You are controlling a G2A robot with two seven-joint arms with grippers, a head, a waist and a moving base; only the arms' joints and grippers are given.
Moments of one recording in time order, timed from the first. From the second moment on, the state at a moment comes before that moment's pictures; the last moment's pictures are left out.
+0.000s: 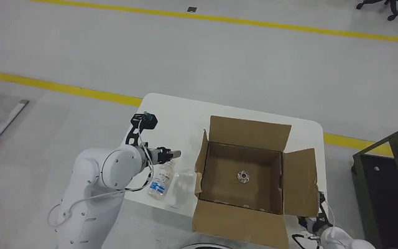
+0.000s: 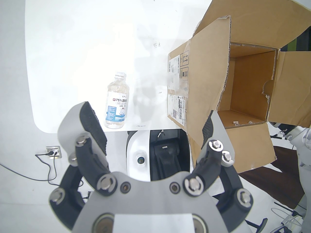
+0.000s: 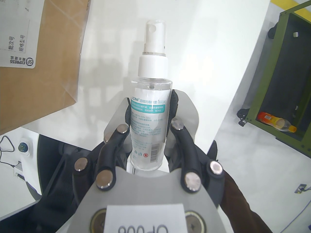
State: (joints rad) left arm 1.02 -1.28 -1.32 -2.02 1.04 0.28 -1.54; right arm -1.90 -1.17 1.75 -1.83 -1.15 -0.06 0.72
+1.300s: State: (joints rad) left arm 1.02 -1.28 -1.32 -2.02 1.04 0.28 -1.54; right arm -2.03 -1.16 2.06 -2.26 -1.18 -0.09 0.49
